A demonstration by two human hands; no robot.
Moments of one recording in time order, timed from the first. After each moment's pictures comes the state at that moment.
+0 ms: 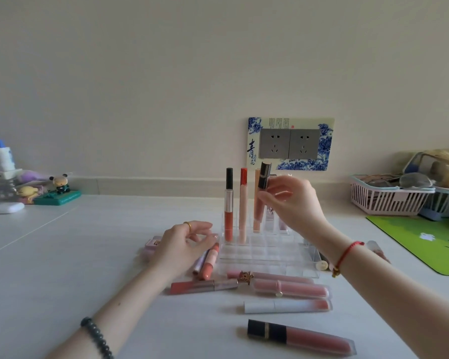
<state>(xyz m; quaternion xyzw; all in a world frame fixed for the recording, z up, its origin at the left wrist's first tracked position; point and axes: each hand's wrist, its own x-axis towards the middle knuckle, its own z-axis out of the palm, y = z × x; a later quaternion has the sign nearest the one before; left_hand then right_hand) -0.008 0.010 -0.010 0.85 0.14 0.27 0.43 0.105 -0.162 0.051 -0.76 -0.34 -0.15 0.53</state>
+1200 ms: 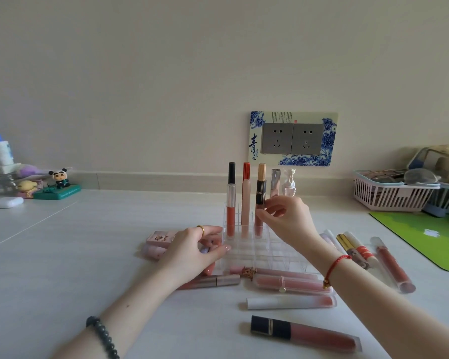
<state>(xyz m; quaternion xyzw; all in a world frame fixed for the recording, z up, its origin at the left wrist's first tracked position) -0.005 0.007 -0.023 0.89 0.08 0.27 0.36 0.112 -0.150 0.015 -0.81 -0.31 -0.15 0.47</state>
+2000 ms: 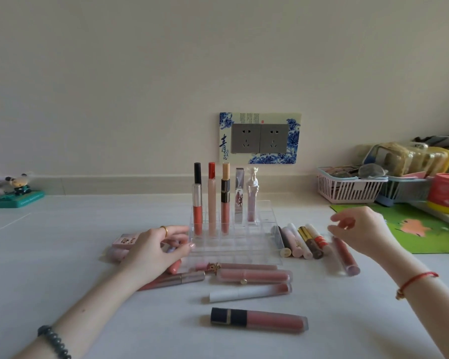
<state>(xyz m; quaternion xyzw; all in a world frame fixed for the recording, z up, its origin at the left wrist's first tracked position) -0.008 0.006 -0.021 0.89 0.09 0.25 0.37 0.149 -0.311 0.011 -0.92 -0.12 -0.18 0.31</state>
